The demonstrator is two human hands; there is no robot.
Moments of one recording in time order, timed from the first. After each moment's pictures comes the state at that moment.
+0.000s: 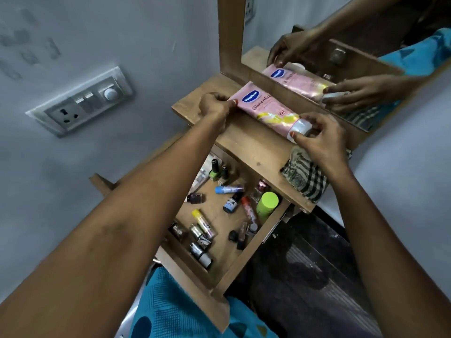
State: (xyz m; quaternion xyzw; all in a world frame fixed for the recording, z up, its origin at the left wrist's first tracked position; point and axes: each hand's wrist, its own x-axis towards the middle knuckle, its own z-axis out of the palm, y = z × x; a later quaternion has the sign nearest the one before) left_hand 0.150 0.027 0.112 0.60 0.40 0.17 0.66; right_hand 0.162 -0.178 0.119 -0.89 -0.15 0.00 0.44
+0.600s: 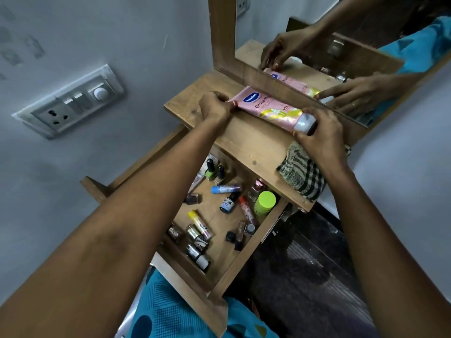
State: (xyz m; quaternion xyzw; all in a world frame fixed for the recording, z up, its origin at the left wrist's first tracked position) left_hand 0.157 0.020 0.102 0.73 0.39 0.16 0.53; right_hand 0.173 -0.182 0.110 -0.93 -0.16 -0.05 0.34
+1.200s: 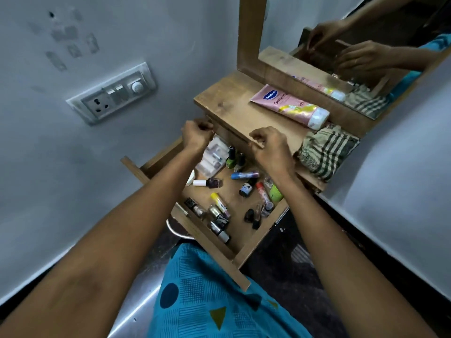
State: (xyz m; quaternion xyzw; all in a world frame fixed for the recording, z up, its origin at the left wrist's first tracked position) left_hand 0.030 0.053 0.091 0.75 0.40 0.16 0.51; right_hand 0.067 -0.105 0.106 -0.89 -0.25 0.04 0.39
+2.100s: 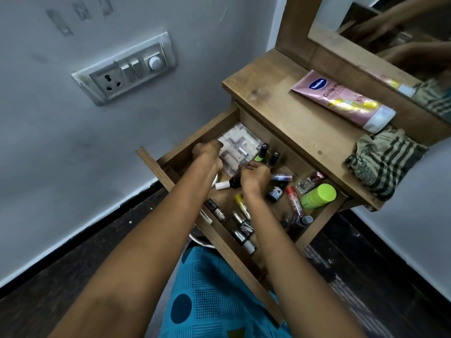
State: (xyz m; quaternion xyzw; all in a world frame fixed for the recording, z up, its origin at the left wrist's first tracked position) left_hand 0.016 0.075 0.044 0.42 0.60 0.13 0.67; right_hand 0.020 -0.006 0.010 -0.79 0.15 0.19 0.56
